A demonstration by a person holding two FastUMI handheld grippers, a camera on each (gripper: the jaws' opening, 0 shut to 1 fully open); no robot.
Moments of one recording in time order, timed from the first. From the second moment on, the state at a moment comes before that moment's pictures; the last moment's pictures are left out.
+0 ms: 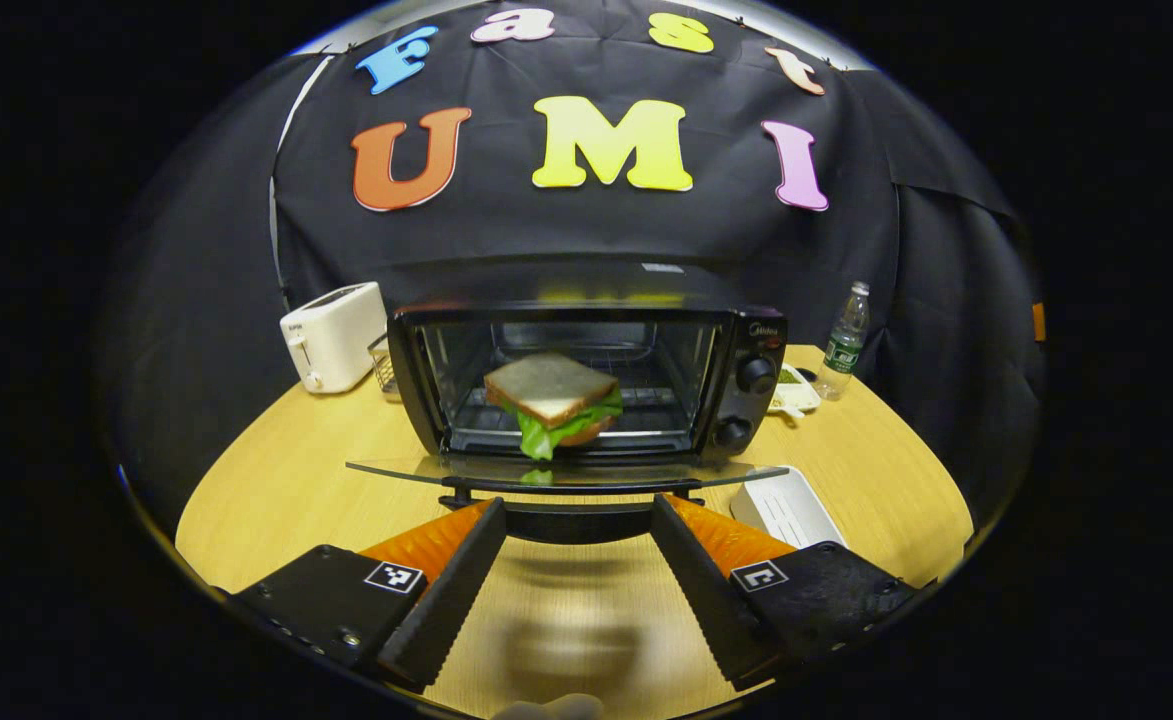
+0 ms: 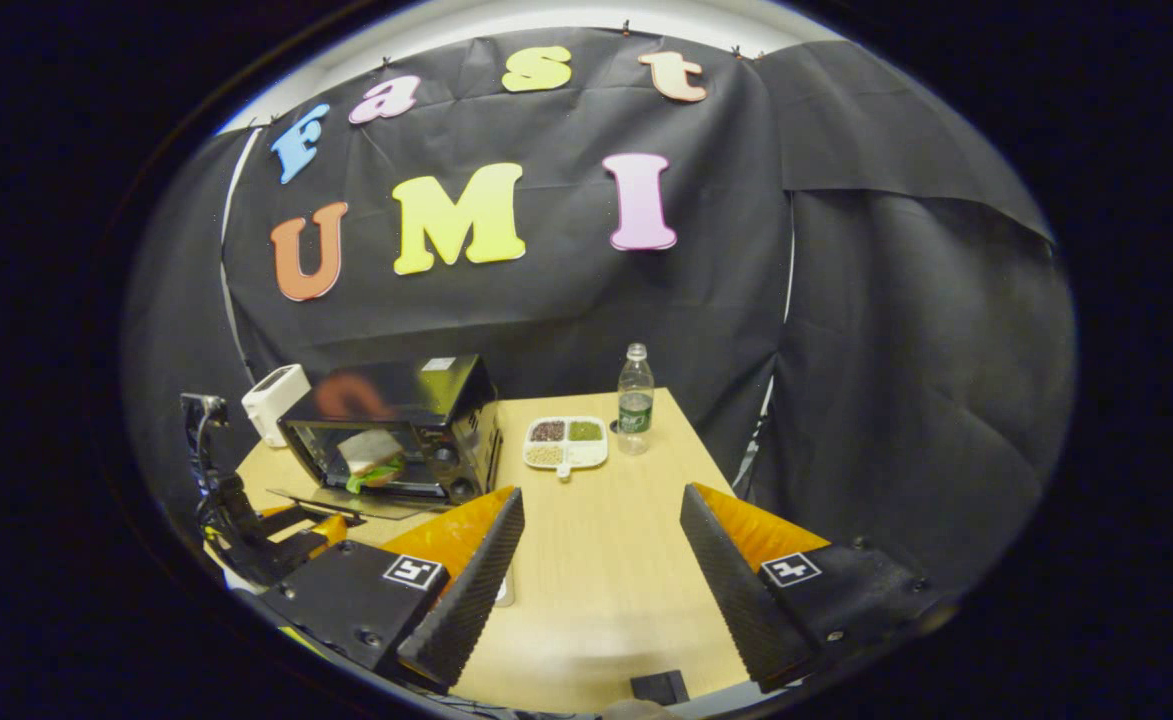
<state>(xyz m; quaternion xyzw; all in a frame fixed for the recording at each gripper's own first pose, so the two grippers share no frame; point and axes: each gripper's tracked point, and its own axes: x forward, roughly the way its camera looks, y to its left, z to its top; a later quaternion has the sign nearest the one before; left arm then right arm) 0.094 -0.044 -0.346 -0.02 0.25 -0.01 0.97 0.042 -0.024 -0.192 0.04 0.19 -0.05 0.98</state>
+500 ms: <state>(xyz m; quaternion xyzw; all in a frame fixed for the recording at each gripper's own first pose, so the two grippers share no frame) 0.139 -0.035 -0.314 -0.02 0.22 -0.01 0.98 0.045 -0.032 -0.185 0.04 0.18 -0.06 0.98</state>
